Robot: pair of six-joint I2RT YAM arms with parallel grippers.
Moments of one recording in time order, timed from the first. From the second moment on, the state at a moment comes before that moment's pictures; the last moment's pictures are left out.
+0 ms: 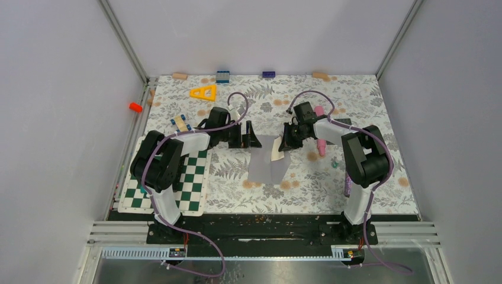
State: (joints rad) left arm -0.42 1.82 0.99 0.10 0.63 -0.47; right arm 0.37 1.89 1.15 -0.38 -0.41 0.42
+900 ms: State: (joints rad) left arm -0.43 1.81 0.83 0.24 0.78 -0.55; right arm 0.37 1.89 1.16 -0.39 -0.42 0.45
